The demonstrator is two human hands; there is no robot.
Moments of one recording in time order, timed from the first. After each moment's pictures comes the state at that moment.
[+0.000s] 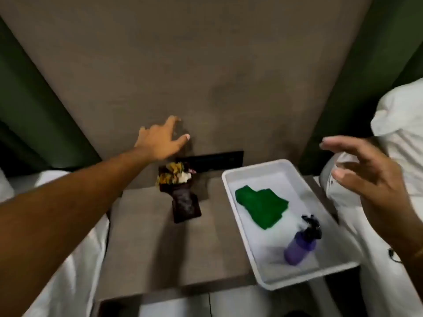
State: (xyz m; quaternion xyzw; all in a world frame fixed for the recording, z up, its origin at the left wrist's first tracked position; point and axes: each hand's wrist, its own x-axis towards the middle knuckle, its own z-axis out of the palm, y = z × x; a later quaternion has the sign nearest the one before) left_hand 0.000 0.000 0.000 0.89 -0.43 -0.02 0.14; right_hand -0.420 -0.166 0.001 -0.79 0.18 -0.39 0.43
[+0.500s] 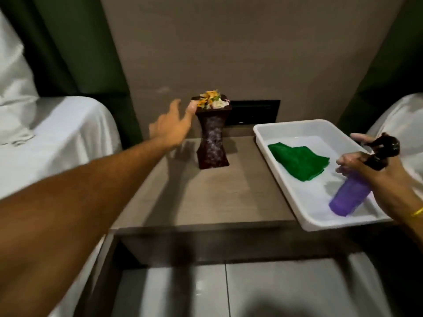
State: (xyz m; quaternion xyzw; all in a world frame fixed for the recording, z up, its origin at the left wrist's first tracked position) left_hand -0.018 0.093 -0.192 0.90 -0.30 -0.02 0.31; right_hand -0.419 -0.154 -0.233 -0.73 0.25 -0.39 0.49
